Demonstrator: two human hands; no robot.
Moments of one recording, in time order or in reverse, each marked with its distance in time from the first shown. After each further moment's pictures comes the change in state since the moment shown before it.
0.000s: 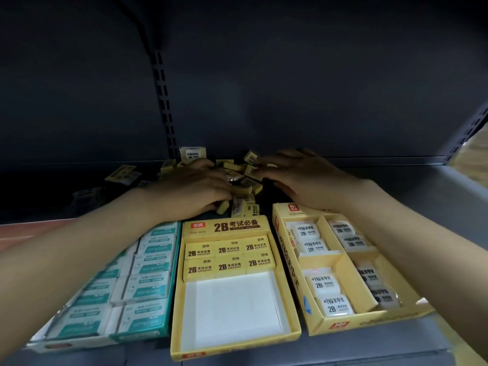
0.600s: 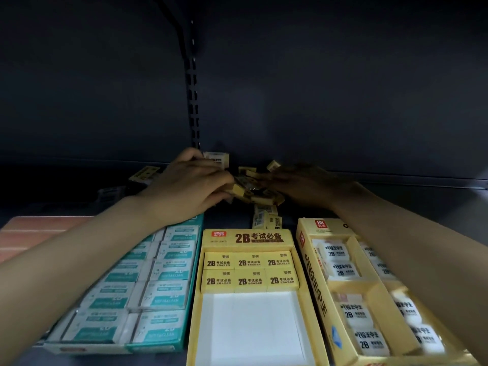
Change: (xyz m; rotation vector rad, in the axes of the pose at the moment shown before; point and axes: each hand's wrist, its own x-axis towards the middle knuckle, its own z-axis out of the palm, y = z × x) left_hand -0.031 -0.007 -0.015 -0.044 0.236 -0.239; right_hand 0.056 0.009 0.032 -0.150 -0.187 -0.128
